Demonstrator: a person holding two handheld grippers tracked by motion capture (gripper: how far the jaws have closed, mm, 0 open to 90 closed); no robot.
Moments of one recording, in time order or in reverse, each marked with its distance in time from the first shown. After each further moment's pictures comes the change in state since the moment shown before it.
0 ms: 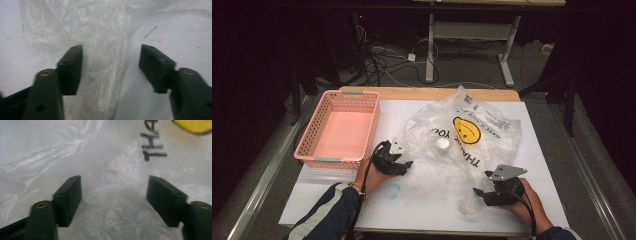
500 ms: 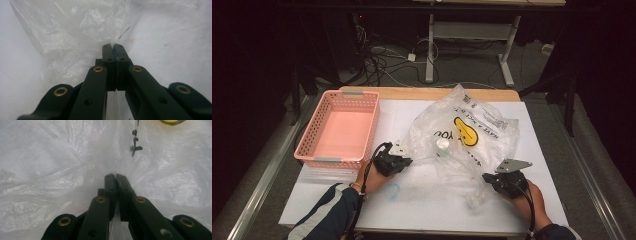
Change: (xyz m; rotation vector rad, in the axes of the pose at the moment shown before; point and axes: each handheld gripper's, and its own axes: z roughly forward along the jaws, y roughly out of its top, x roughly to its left) left arm -0.006 0.004 -0.005 -0.004 -0.086 0.046; right arm -0.017 -0.001 -0.002 -0.008 -0.034 0.094
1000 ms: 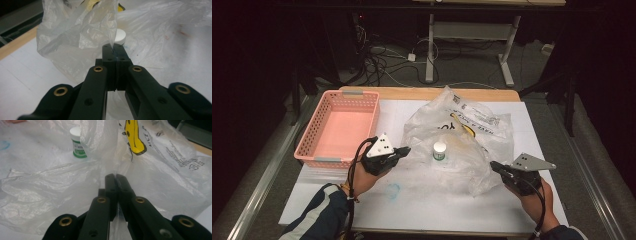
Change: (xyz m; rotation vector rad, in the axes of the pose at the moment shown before) left arm -0.019 0.017 -0.074 -0.307 0.064 0.072; right arm -0.003 0.012 -0.040 -0.228 -0.085 0.015
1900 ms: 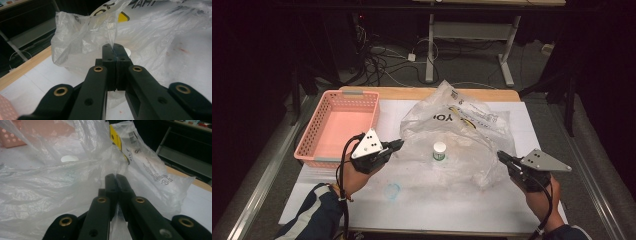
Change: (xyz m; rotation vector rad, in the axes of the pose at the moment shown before) left arm 0.001 0.012 -0.029 -0.093 0.056 0.010; right arm -0.003 0.018 -0.021 -0.146 -0.093 -0.017
